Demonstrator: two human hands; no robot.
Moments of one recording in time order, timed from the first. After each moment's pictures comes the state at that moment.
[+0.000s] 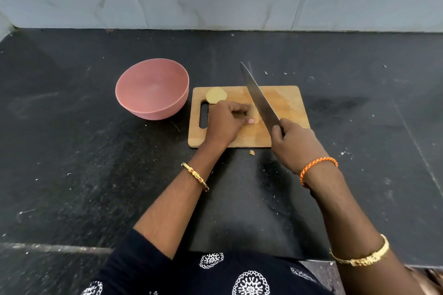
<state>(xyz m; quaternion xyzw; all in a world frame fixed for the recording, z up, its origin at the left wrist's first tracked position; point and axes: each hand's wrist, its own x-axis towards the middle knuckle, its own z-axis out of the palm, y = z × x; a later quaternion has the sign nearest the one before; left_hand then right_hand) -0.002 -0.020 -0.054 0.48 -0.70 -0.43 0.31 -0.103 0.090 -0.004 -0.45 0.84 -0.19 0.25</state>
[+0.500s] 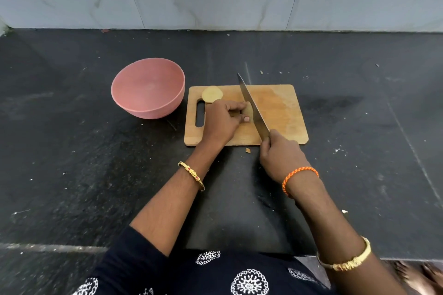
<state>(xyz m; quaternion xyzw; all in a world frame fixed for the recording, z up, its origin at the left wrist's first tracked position) -0.003 -0.017 -0.054 0.47 -0.71 -0.41 0.32 -0.089 0.097 -0.026 -0.44 0.85 -0.16 0.26</state>
